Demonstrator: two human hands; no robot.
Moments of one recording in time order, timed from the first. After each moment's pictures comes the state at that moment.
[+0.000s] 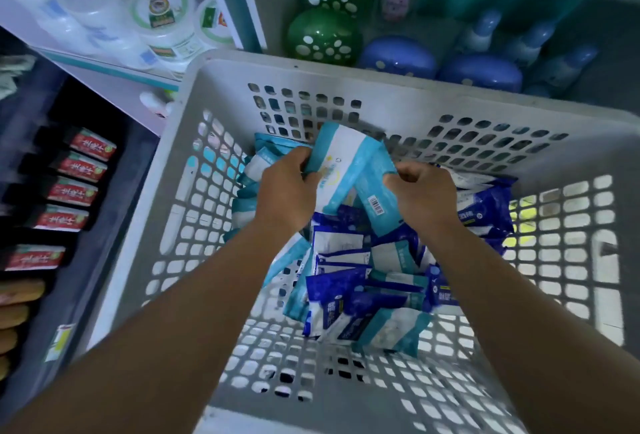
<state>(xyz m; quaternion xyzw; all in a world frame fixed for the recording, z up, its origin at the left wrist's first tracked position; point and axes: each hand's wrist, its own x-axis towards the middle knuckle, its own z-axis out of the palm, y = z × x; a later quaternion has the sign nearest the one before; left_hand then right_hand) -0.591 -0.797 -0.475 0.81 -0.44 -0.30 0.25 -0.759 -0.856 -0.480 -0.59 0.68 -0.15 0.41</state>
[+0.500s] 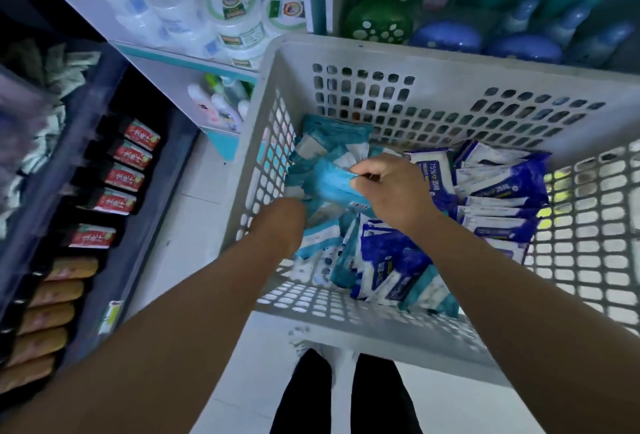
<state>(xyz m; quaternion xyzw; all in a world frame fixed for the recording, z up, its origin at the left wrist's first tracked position) -0.533 -0.698 -0.472 0.75 -0.56 -0.28 -0.19 -0.688 -0.781 -0.450 -0.76 0.50 -0.10 0.41</state>
